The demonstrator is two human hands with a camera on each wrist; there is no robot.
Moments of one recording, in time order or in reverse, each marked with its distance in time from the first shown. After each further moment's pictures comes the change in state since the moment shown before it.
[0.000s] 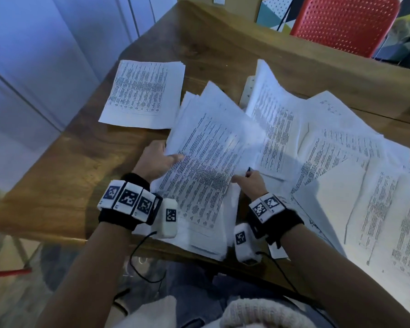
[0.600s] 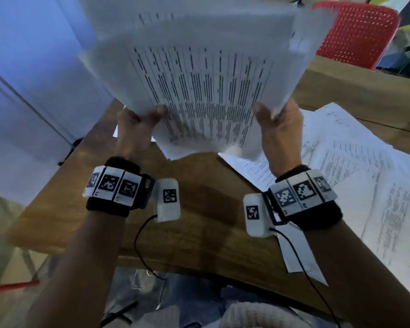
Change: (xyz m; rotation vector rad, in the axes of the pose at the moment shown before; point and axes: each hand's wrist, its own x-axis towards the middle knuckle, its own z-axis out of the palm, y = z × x) left_hand 0.008 0.040 -0.072 -0.559 0.371 0.415; right_hand -0.082 -0.136 -0.050 0.581 0.284 -0.884
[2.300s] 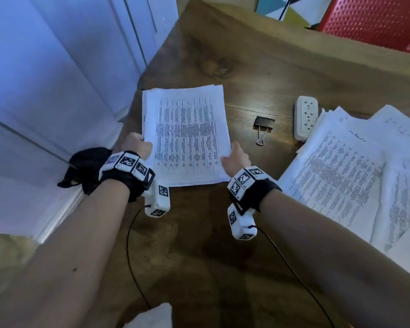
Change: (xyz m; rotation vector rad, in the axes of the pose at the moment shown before) left_hand 0.224 -0.148 -0.085 0.914 -0.146 -0.534; right_hand 0.087 0.181 0.190 -0.760 -0.319 0.758
